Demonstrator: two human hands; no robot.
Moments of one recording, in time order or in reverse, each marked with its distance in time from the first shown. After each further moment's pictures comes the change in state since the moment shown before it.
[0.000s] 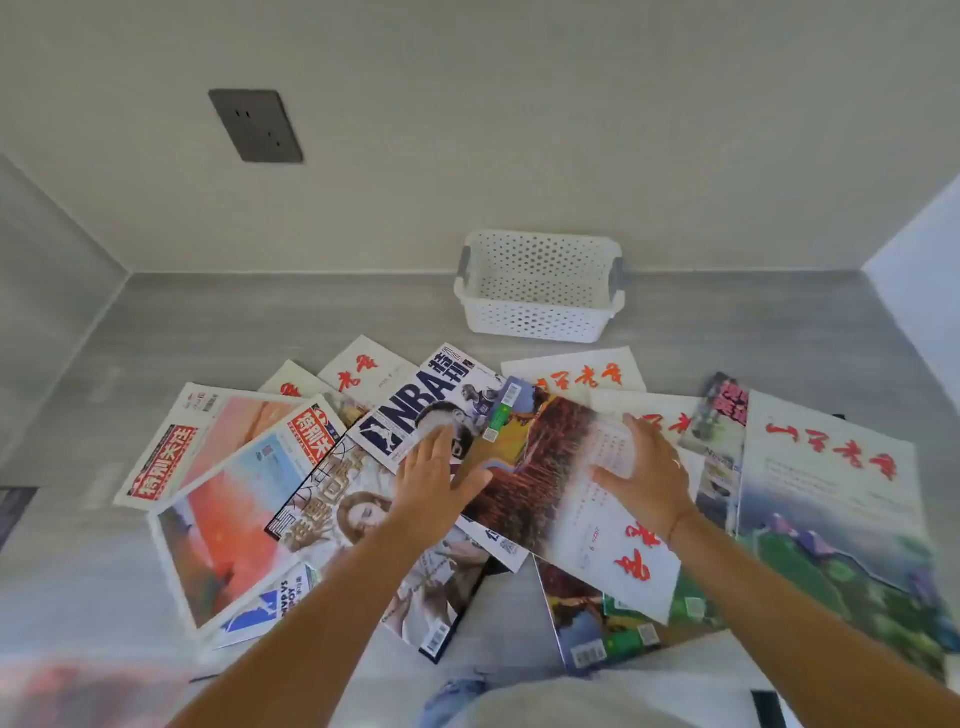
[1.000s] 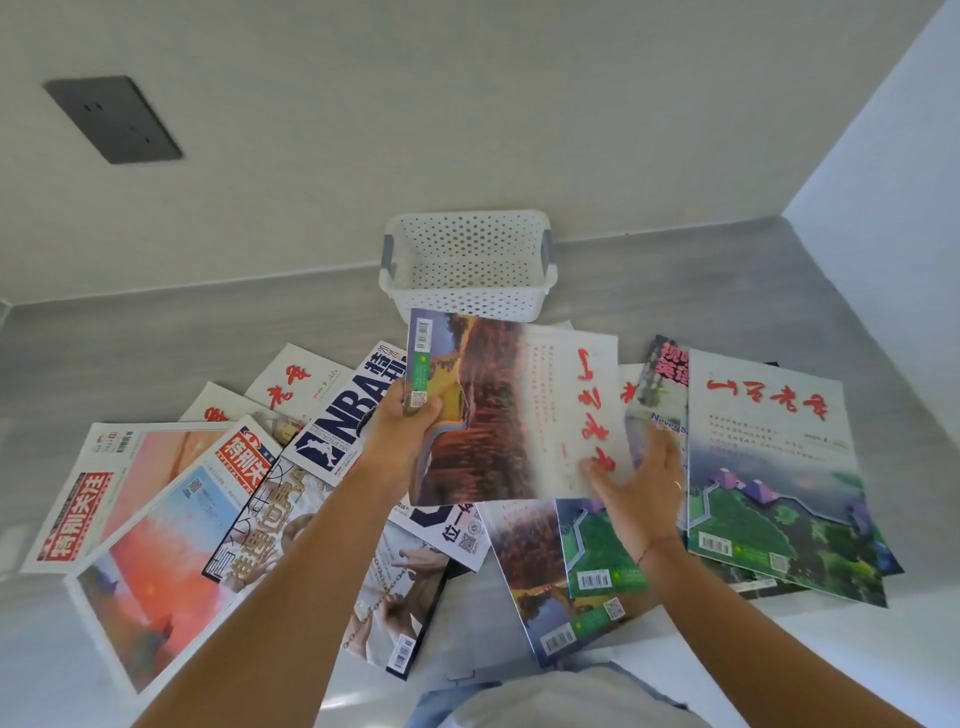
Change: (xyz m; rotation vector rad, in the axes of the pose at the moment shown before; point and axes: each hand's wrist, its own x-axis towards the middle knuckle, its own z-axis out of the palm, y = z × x) left_hand 0.058 0.049 -0.013 -1.005 -0.005 -0.189; right_hand -0.032 0.032 0.007 0.277 0.363 0.286
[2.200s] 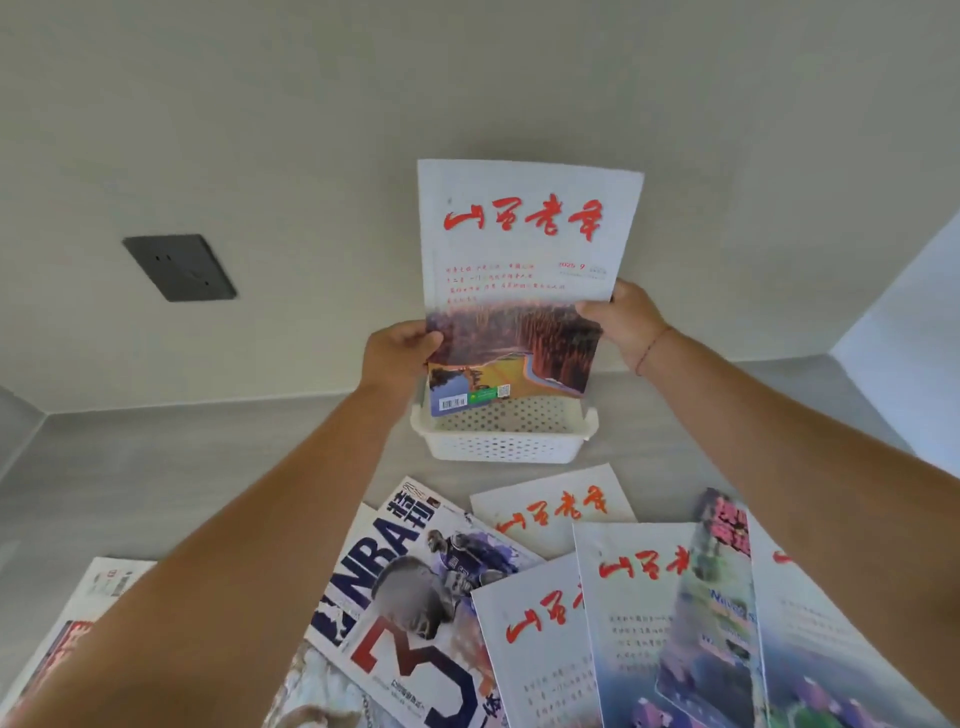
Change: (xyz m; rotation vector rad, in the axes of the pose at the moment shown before) left_hand 0.140 0.193 -0.001 0.085 0.192 0.350; right_hand 0.248 -0.270 -0.007 0.454 -0.317 -0.339
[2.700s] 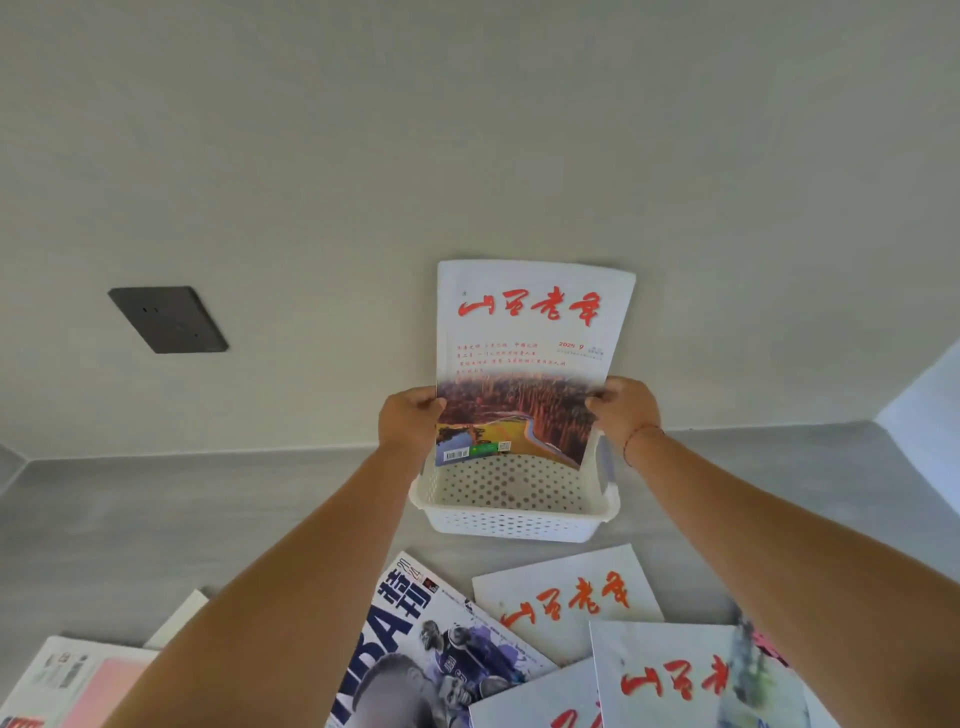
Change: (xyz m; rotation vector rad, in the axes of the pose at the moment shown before) left_hand 0.061 -0.041 0.023 0.197 0.077 -0.064; right_hand 0.038 0.064 0.023 -0.280 0.129 0.139
